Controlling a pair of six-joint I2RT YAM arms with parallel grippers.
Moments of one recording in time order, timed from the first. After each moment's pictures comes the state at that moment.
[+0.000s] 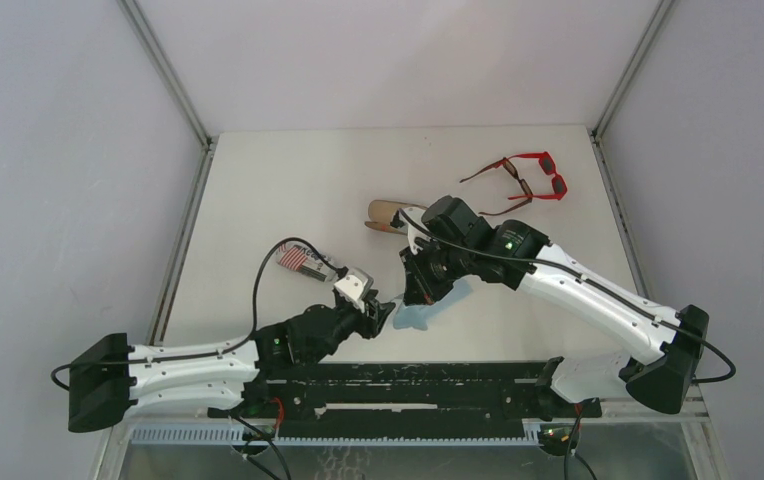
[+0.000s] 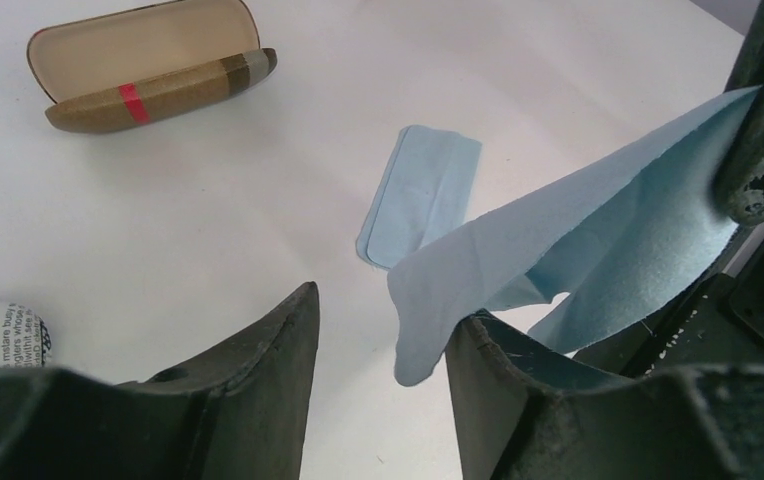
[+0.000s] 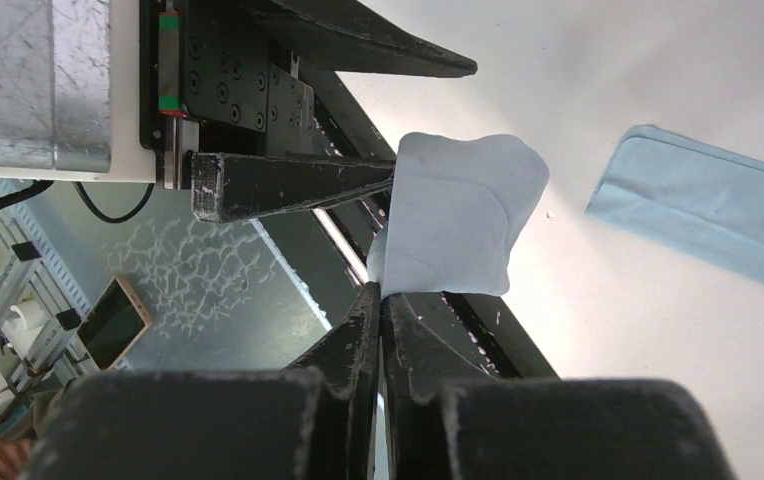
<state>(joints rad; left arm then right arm) -1.22 0.92 0.34 0.35 -0.46 -0.27 0.93 1.30 1.32 -0.92 -0.32 0.31</state>
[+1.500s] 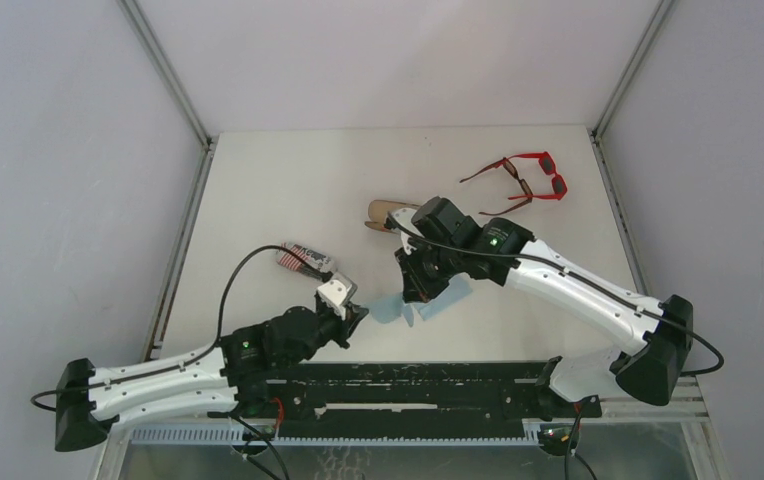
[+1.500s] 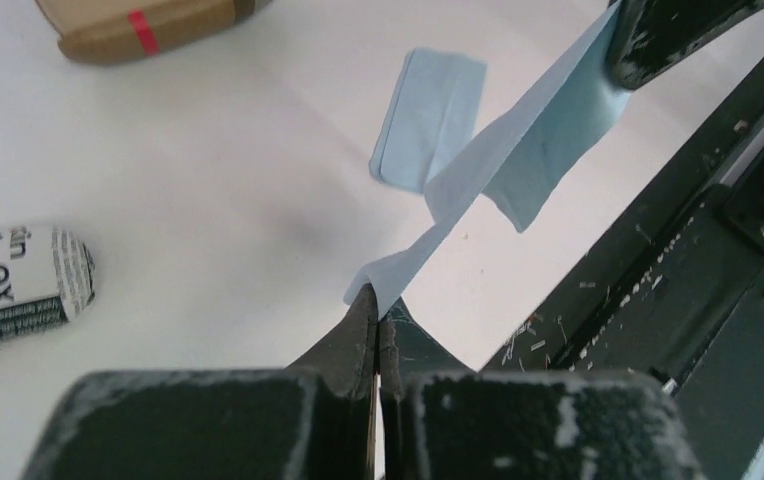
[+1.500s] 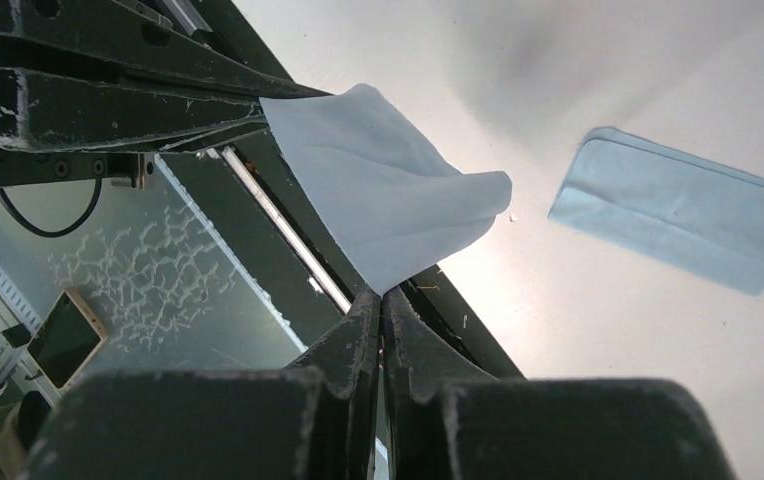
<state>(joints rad) -1.21 0.64 0.35 -0.01 -0.39 -0.28 0.92 1.35 1.32 -0.92 -0.26 0.27</state>
